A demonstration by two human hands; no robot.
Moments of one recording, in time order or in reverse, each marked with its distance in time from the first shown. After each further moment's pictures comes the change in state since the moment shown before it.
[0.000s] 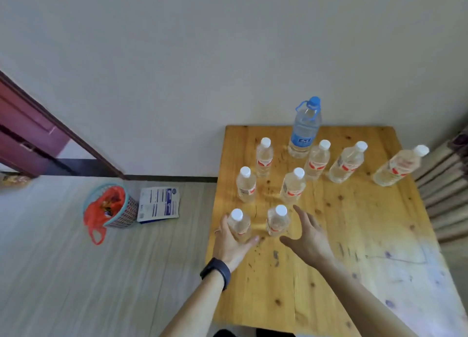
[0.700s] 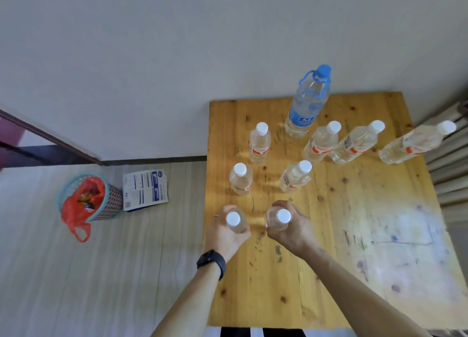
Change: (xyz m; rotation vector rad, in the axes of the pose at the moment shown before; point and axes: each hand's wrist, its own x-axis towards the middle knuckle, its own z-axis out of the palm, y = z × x) left_hand 0.084 -0.016 0.005 0.224 0.023 0.105; right_hand 0.072 -0.005 0.056 0.158 -0.022 0.017
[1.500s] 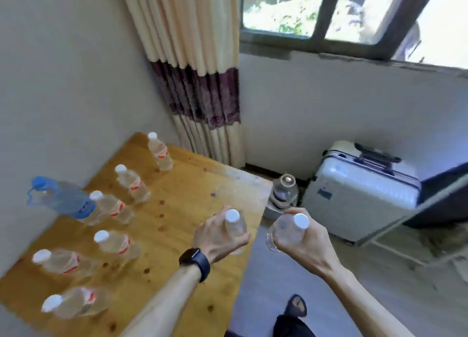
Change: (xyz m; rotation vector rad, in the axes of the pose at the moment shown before) left_hand -0.174 0.197 0.110 0.541 -0.707 1.200; right_hand -0.364 0.062 -0.085 0.375 1.073 0.499
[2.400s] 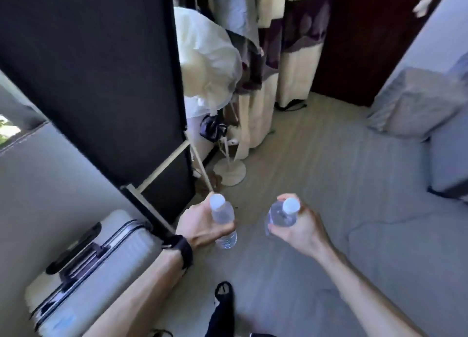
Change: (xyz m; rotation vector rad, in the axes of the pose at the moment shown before) left_hand 0.015 0.642 0.390 0.219 -0.836 1.154; right_hand -0.245 0.344 -0.414 0.148 1.139 0.882
